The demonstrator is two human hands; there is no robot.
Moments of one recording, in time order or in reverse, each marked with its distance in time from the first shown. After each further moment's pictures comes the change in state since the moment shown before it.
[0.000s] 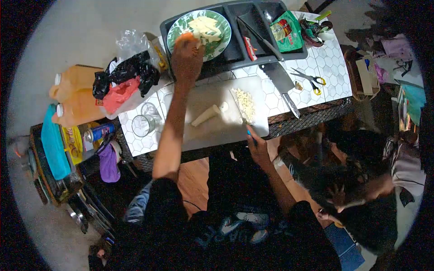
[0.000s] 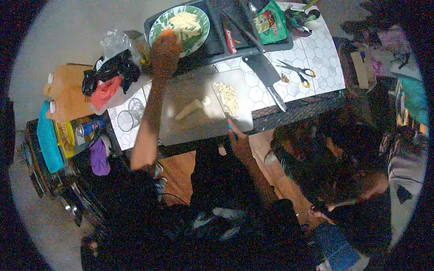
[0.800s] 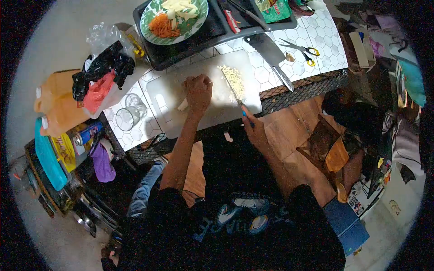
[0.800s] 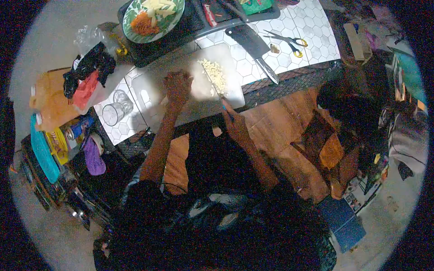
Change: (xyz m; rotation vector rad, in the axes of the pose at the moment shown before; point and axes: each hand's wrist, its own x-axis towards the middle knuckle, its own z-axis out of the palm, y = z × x) left_hand -0.165 0.113 -0.022 -0.137 -0.596 -0.370; right_hand -0.015 0.030 0.001 -0.010 0.074 -0.020
